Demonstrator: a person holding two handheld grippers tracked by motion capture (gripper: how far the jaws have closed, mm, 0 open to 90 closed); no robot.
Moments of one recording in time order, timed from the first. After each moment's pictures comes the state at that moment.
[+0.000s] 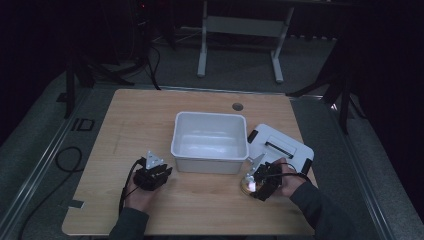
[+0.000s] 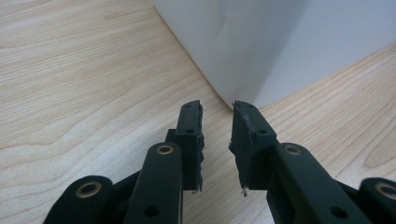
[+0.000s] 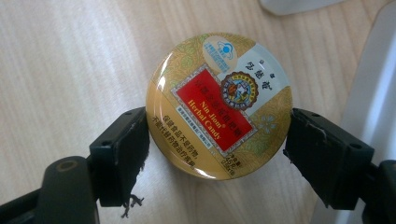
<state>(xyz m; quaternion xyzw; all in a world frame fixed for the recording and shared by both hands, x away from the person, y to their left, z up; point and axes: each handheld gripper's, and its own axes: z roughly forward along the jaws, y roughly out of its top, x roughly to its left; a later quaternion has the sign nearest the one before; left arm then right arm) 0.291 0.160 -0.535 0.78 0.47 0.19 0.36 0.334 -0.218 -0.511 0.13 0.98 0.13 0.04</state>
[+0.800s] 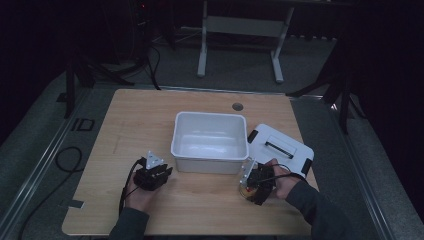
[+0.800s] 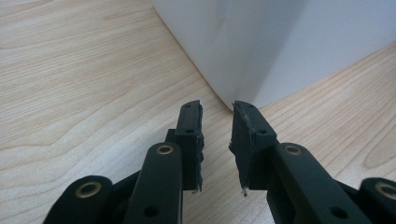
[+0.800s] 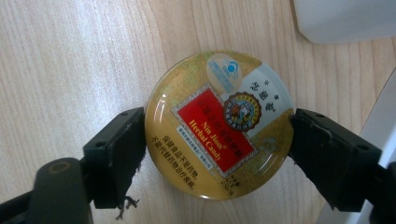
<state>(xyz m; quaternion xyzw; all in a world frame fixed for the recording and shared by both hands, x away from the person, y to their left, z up) 0.292 0.159 -0.535 0.78 0.47 0.19 0.36 0.326 -0.194 -0.512 0.06 0.99 0.09 0.06</state>
